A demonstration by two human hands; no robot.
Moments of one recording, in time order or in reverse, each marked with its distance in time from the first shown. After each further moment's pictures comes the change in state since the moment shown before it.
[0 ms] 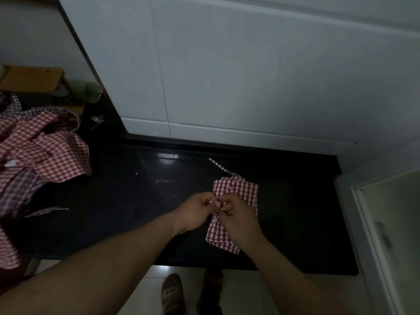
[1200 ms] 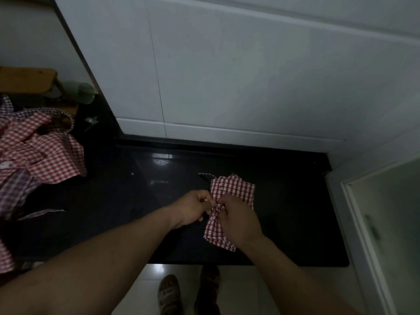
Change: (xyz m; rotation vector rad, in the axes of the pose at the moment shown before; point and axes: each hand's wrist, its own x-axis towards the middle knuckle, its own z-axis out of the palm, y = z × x) left_hand 0.002 0.001 -0.007 -0.004 -0.053 -0.065; right_hand -0.006 -0.004 -0.002 -0.362 0.056 -0.095
